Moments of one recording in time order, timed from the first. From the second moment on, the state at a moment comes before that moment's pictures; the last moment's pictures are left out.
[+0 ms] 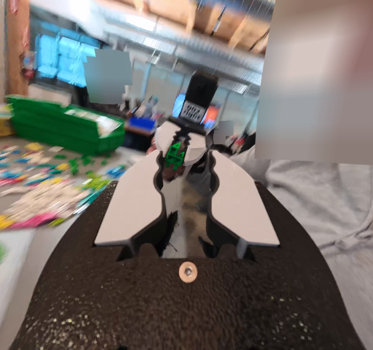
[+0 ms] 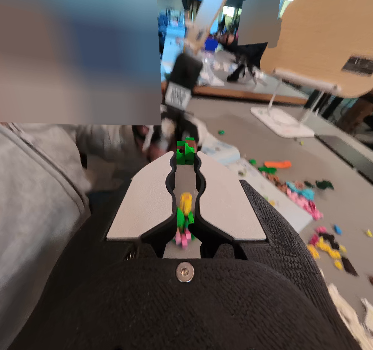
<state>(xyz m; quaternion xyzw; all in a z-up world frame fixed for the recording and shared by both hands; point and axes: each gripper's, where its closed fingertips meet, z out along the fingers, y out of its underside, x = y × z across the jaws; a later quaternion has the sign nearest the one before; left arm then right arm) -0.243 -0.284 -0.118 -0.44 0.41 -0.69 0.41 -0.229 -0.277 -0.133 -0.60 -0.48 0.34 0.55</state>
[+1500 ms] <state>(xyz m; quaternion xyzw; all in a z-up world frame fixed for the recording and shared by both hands) -0.249 -0.251 -0.279 -0.61 0.64 -0.40 0.22 -0.220 -0.239 -0.271 -0.64 -0.60 0.37 0.30</state>
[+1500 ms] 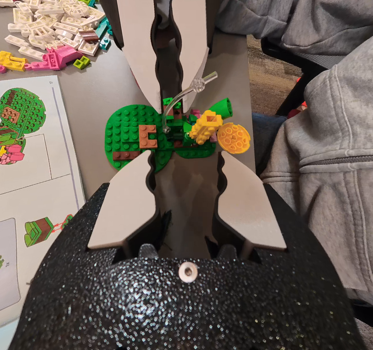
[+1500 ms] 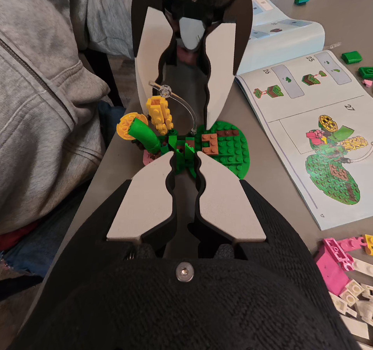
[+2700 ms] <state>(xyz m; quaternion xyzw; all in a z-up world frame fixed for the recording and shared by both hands) -0.258 -0.257 -0.238 -0.43 0.72 -0.35 0.42 -0.220 -0.244 -0.277 -0.68 -0.62 0.29 0.27</state>
